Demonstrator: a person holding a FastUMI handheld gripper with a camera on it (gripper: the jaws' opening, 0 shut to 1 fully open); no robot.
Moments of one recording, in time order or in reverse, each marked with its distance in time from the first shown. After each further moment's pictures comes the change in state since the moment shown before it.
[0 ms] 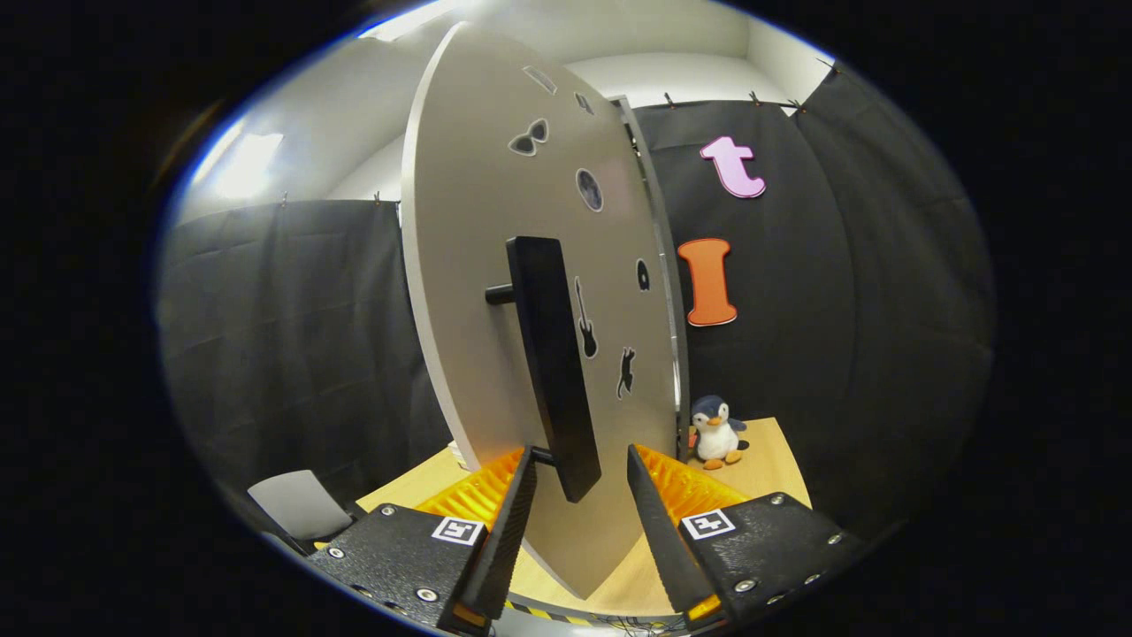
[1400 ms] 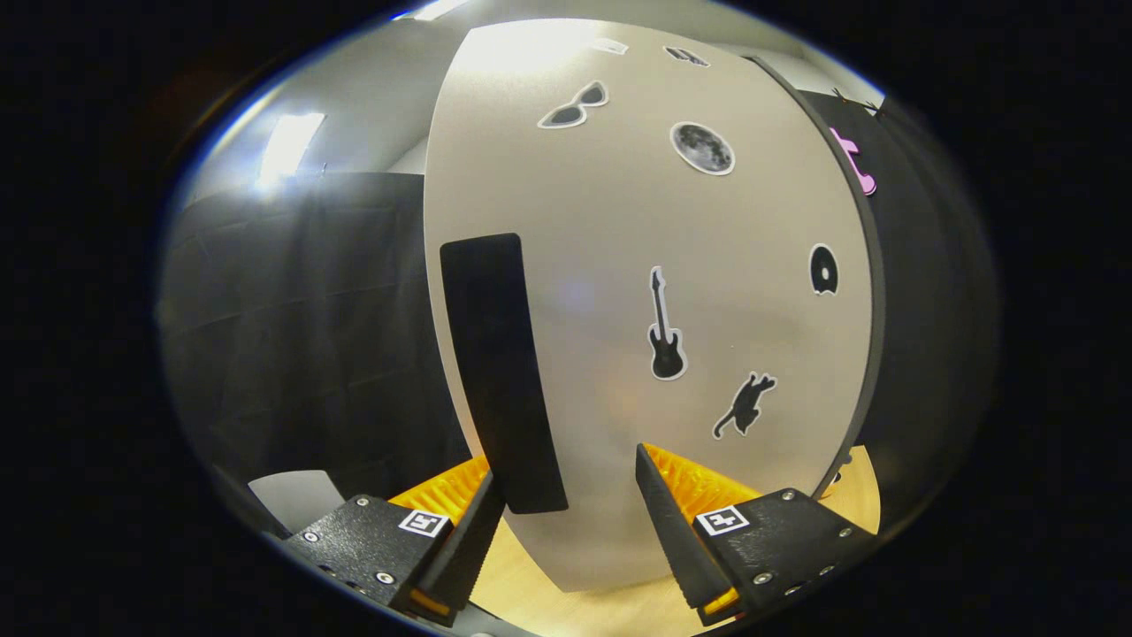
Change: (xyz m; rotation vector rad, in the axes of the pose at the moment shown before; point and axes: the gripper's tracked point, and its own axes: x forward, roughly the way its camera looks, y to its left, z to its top) arm 0.168 0.142 0.006 -0.075 -0.007 0.161
